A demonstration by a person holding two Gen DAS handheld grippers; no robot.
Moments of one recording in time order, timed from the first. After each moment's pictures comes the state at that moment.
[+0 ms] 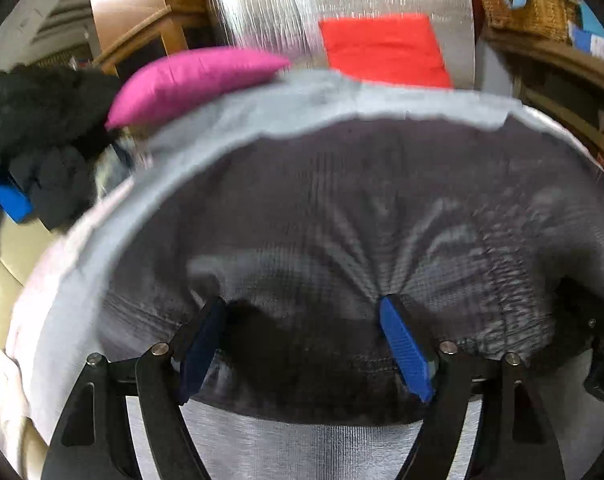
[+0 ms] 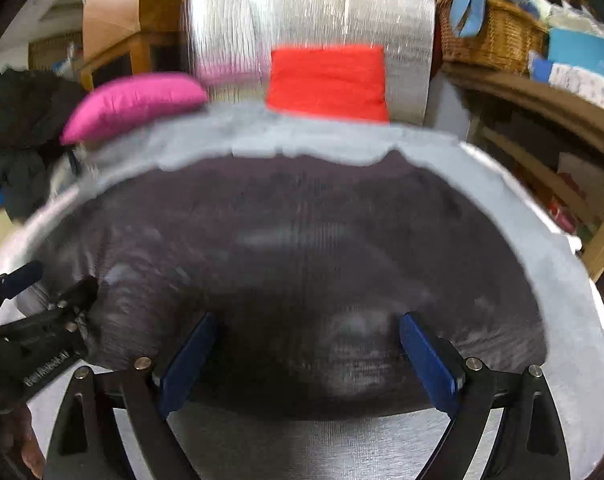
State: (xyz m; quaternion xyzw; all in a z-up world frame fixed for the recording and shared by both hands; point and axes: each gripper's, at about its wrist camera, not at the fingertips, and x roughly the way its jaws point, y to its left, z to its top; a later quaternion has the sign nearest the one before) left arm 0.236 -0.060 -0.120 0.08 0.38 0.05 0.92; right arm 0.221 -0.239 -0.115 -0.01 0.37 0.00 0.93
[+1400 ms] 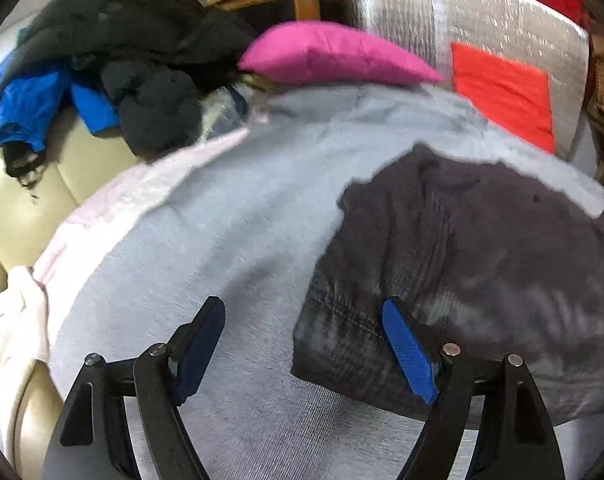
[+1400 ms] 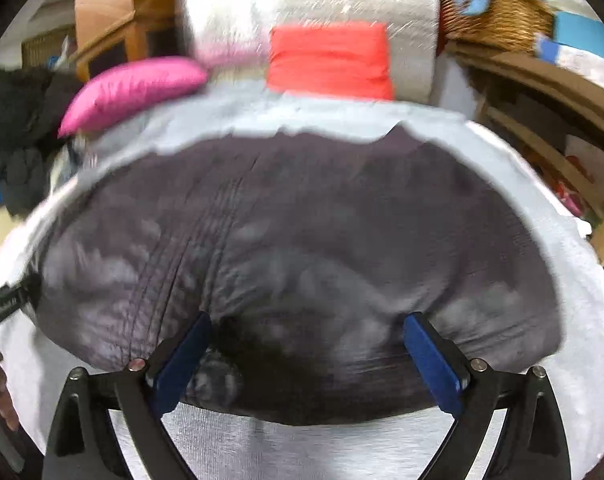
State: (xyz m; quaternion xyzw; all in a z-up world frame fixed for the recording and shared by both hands) left arm 0.219 0.071 -0.090 -0.05 0.36 0.19 0.91; right arm 0.222 -0.248 -0.103 0.02 0.36 0.00 0.93
